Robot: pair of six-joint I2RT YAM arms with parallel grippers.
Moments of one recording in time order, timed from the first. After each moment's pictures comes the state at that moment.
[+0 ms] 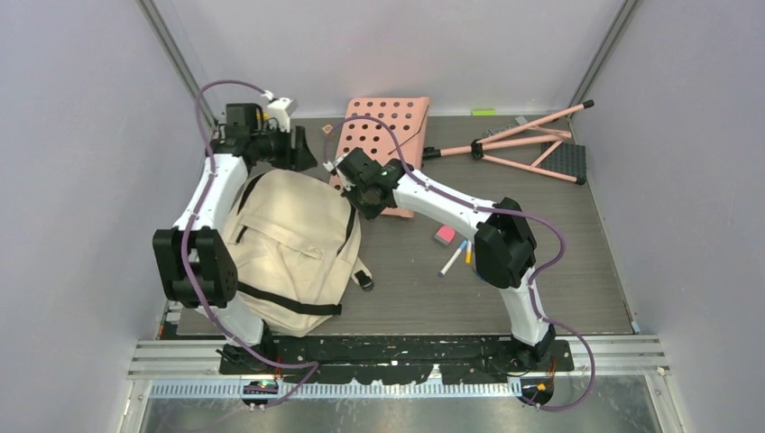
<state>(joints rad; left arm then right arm) 0.02 1.64 1.48 -0.55 0.57 0.10 0.87 2.09 1.86 -0.80 0.14 0.01</state>
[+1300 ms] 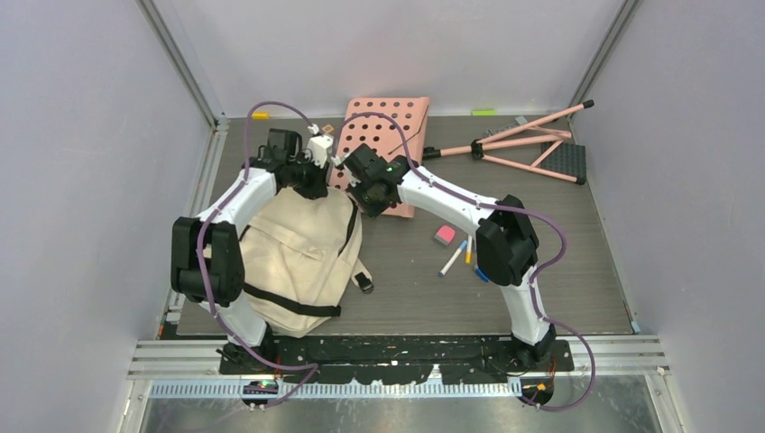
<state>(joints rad) -0.17 1.68 1.28 -0.49 0.45 0.36 0.83 2.09 1.85 -0.79 0.08 0.08</state>
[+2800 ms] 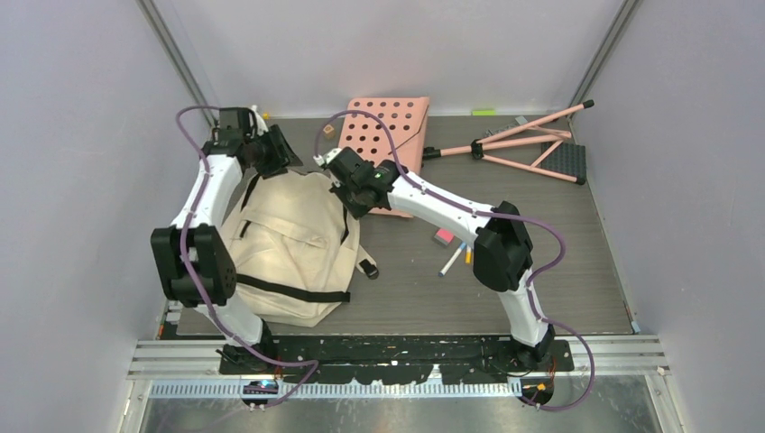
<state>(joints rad) 0.03 1.71 1.47 -0.60 0.36 -0.39 0.92 2.09 1.94 -0.77 0.17 0.09</state>
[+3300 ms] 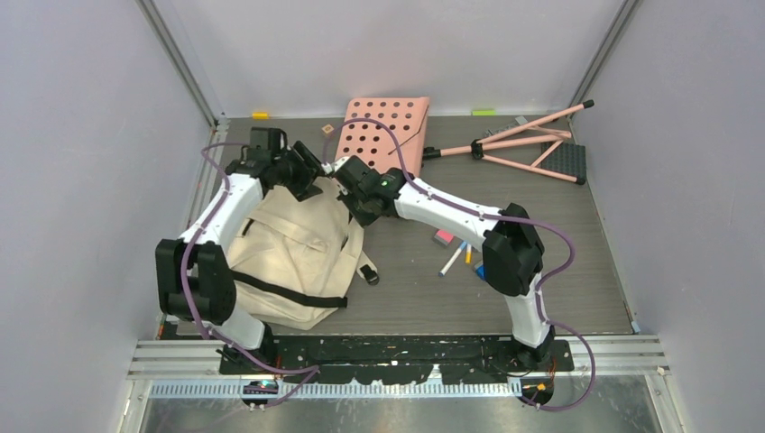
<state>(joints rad) -0.10 1.54 1.25 -0.52 0.37 -0.89 0.92 2.02 1.78 -0.74 0.17 0.13</state>
